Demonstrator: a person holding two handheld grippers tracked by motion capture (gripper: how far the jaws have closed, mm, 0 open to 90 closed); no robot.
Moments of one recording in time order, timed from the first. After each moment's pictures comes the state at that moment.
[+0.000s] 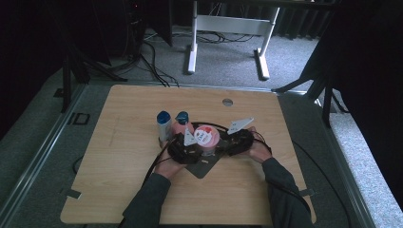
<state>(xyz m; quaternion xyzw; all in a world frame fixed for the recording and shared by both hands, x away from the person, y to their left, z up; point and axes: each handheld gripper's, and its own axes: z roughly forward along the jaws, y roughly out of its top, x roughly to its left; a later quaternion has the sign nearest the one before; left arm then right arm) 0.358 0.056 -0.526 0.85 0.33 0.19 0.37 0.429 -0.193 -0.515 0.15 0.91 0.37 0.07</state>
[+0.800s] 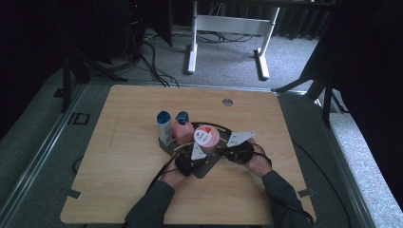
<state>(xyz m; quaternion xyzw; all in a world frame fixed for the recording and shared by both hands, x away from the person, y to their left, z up) 0.335 0.029 -0.550 0.87 0.27 0.16 0.37 0.382 -0.186 -0.518 0.14 0.90 0.40 0.11</state>
